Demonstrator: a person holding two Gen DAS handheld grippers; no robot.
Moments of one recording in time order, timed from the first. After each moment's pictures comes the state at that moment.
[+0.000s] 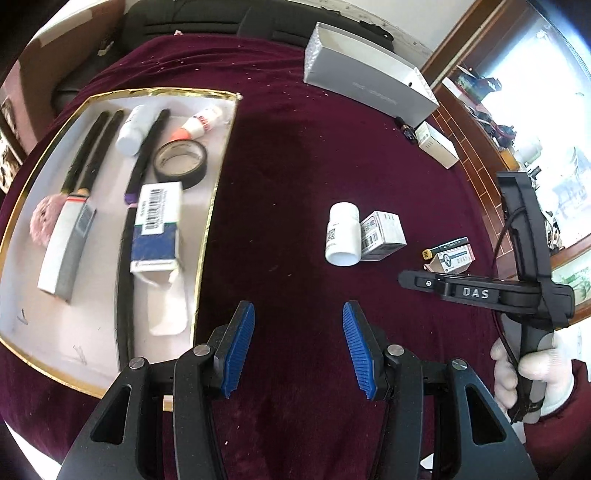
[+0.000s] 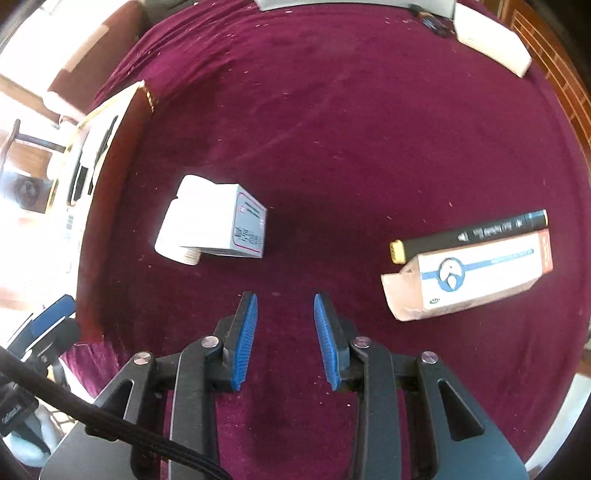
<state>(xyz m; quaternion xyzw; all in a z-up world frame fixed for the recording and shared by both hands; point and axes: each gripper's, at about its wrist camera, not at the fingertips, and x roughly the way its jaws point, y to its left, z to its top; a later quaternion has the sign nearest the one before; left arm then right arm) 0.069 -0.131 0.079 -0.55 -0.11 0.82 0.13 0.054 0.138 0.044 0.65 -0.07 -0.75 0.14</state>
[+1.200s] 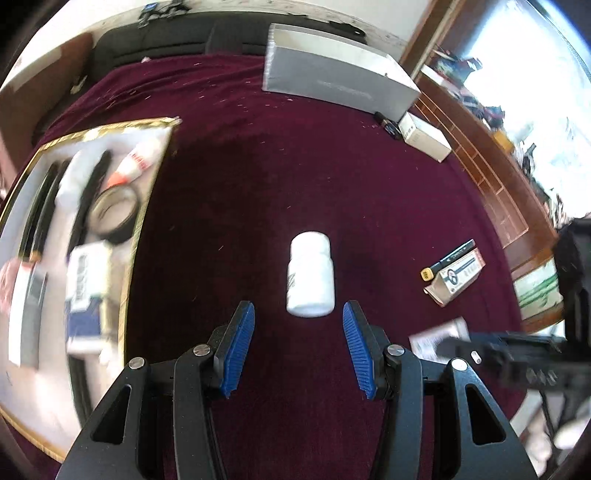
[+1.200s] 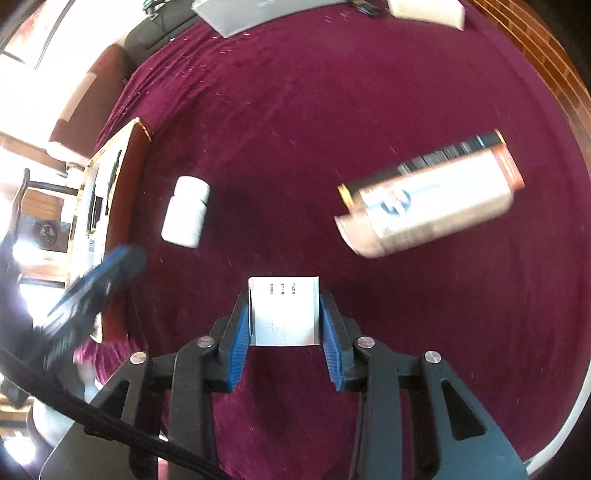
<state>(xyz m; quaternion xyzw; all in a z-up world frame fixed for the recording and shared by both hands) 0.027 -0.078 0.059 -0.52 -0.05 0.84 0.15 0.094 0.188 0.056 0.63 -0.16 -0.75 0.12</state>
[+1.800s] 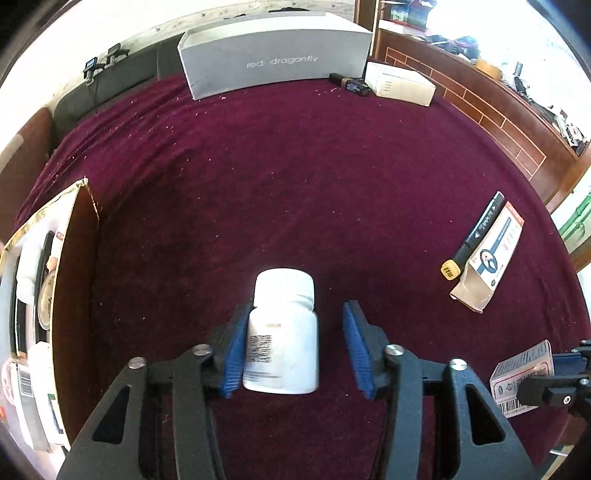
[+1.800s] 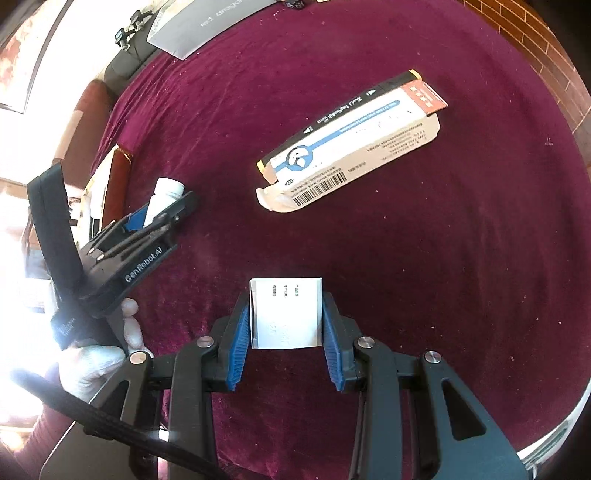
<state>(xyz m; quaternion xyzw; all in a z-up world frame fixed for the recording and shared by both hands) 0.005 -0.007 0.021 -0.50 0.10 0.85 0.17 0.119 0.235 0.043 0.62 -0.23 -0.75 0.10</state>
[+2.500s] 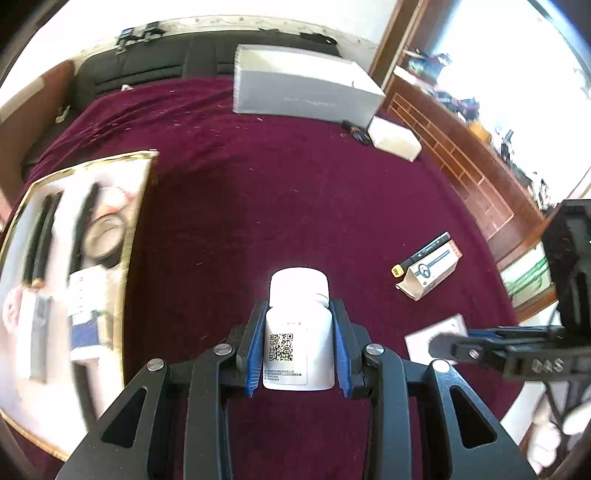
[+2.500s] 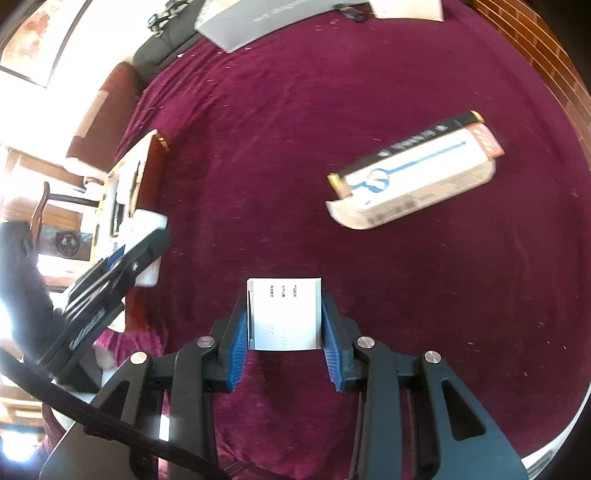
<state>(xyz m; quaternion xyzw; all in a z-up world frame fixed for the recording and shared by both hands) 0.053 -0.076 0.090 -0.49 -0.03 0.86 0.17 0.102 0.190 0.066 0.61 -0.19 -0.76 0.15</state>
